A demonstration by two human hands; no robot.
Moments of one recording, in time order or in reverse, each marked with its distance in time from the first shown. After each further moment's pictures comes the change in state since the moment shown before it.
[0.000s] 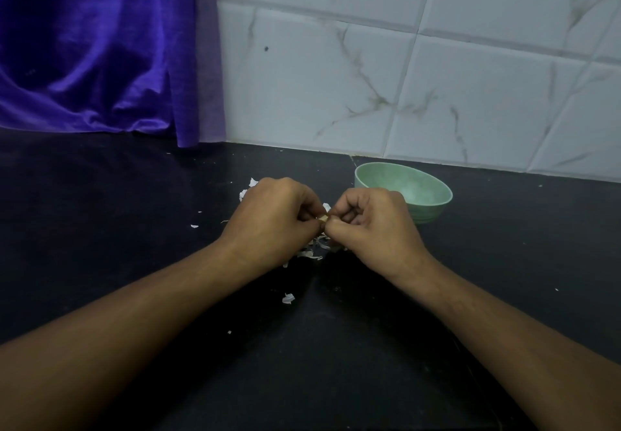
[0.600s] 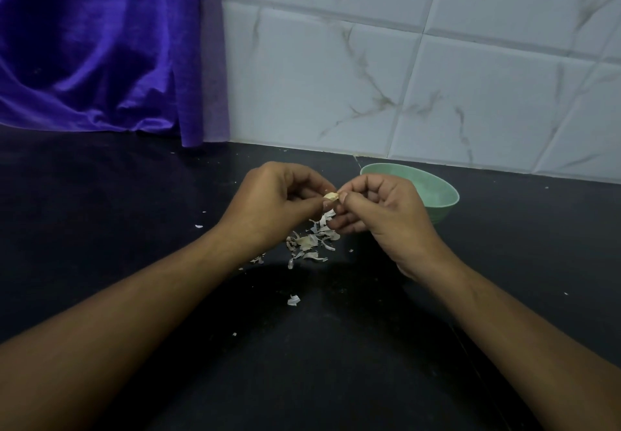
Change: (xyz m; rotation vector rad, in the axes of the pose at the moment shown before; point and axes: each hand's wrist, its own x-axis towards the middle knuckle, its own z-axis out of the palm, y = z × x) left_hand 0.009 -0.012 -0.004 -0.505 -0.001 -0.075; right_hand 0.009 -0.005 -0.004 0.532 -0.030 0.166
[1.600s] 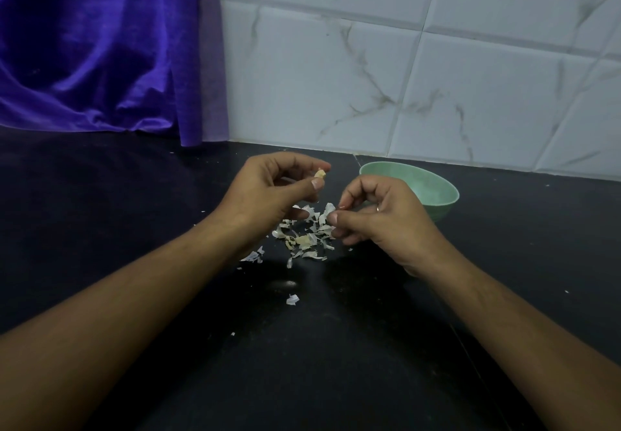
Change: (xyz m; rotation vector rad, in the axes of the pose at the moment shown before) left_hand 0.003 0.001 -0.003 -0.368 0.026 -0.116; right_hand -0.001 0.002 -0.009 -0.167 -0.071 0.008
